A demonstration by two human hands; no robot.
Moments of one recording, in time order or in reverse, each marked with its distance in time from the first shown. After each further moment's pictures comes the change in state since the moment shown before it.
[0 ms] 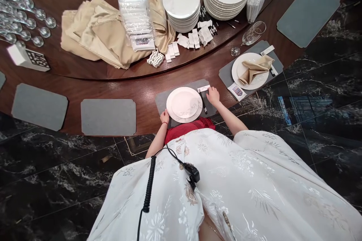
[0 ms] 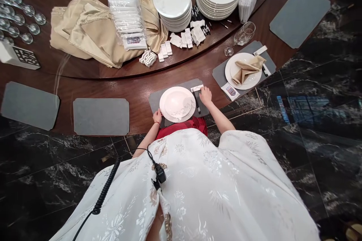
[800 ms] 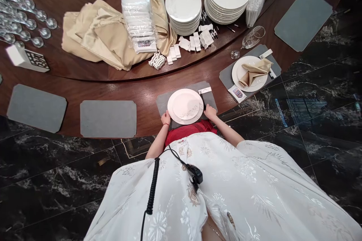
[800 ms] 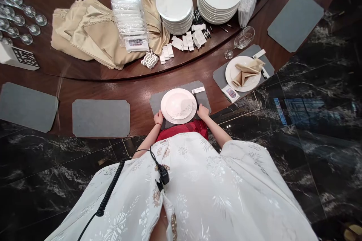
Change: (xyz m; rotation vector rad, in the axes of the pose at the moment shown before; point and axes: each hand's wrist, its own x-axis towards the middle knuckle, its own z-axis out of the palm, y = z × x) left_hand -0.002 0.005 0.001 0.011 0.000 0.001; right_hand -0.075 -0.031 0.031 -0.035 -0.300 0.222
